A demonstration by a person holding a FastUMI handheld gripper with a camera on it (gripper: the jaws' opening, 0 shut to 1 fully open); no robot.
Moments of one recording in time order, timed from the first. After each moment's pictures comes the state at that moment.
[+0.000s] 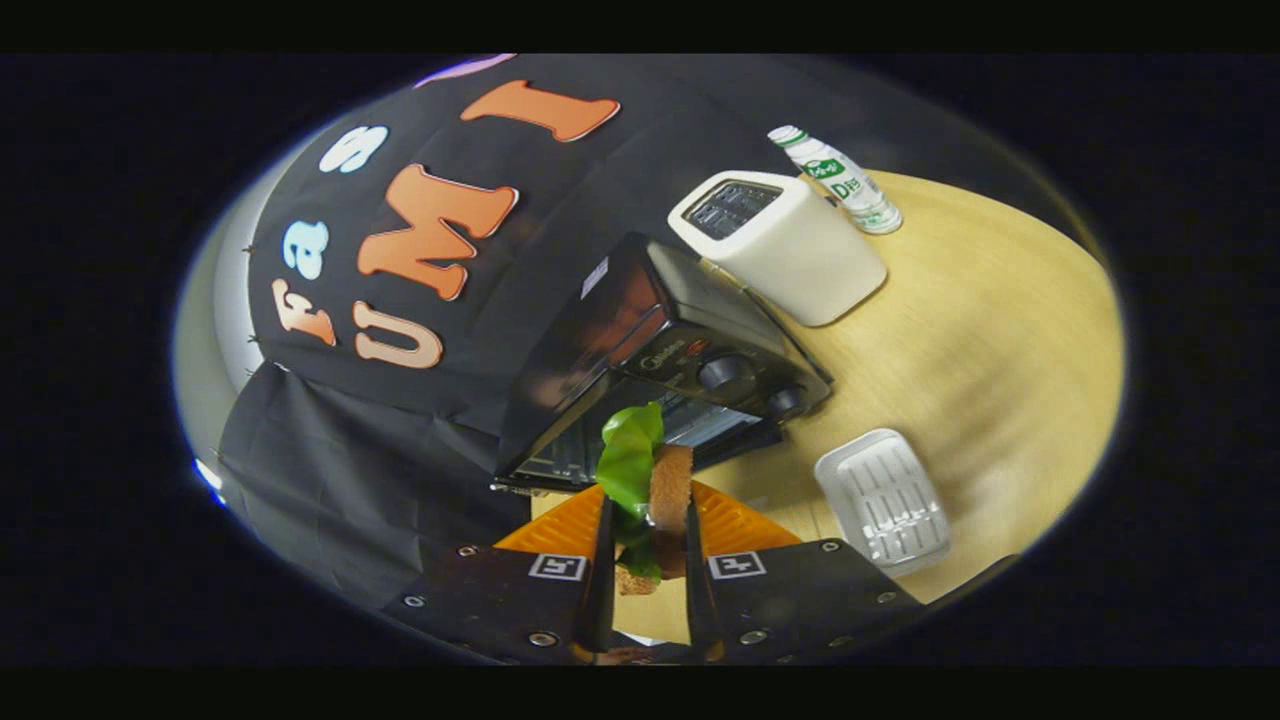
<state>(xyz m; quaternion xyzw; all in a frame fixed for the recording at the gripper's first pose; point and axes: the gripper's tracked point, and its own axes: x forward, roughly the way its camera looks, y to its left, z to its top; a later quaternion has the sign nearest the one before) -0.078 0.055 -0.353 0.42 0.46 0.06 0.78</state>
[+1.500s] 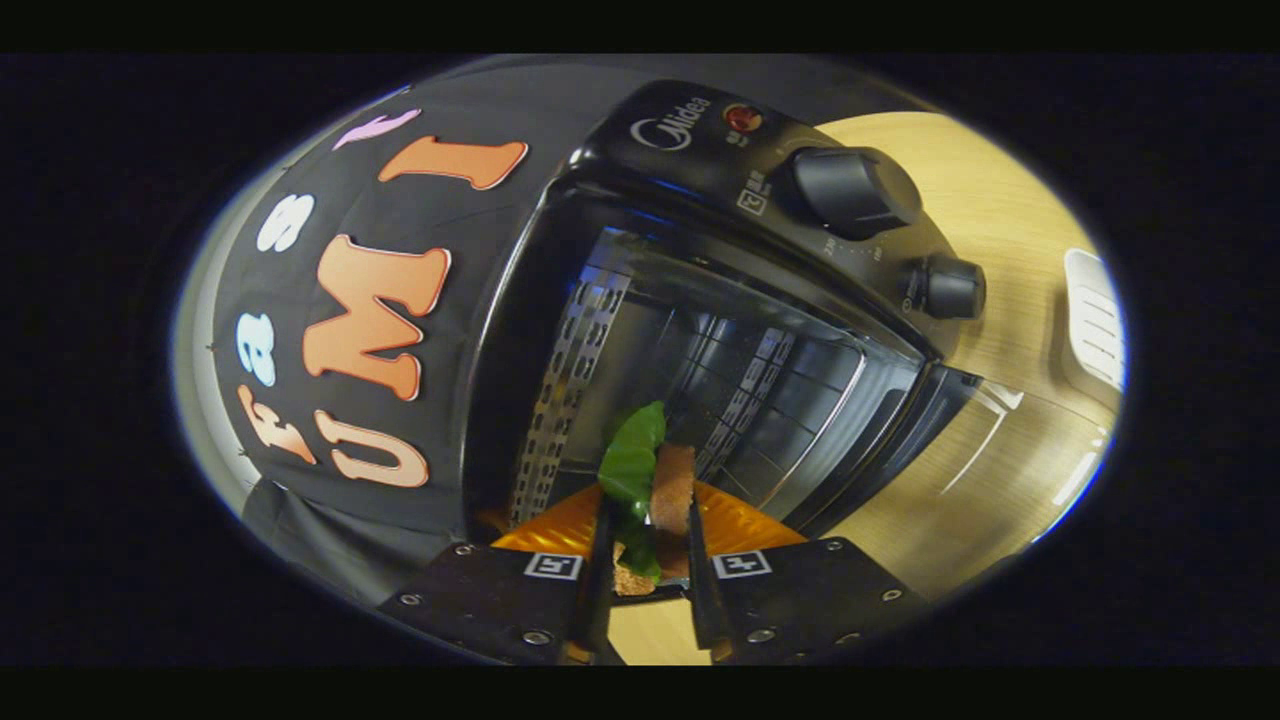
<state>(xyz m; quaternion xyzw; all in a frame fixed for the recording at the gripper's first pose) 0.026 0.162 -0.434 0.54 0.33 -0.09 0.77</state>
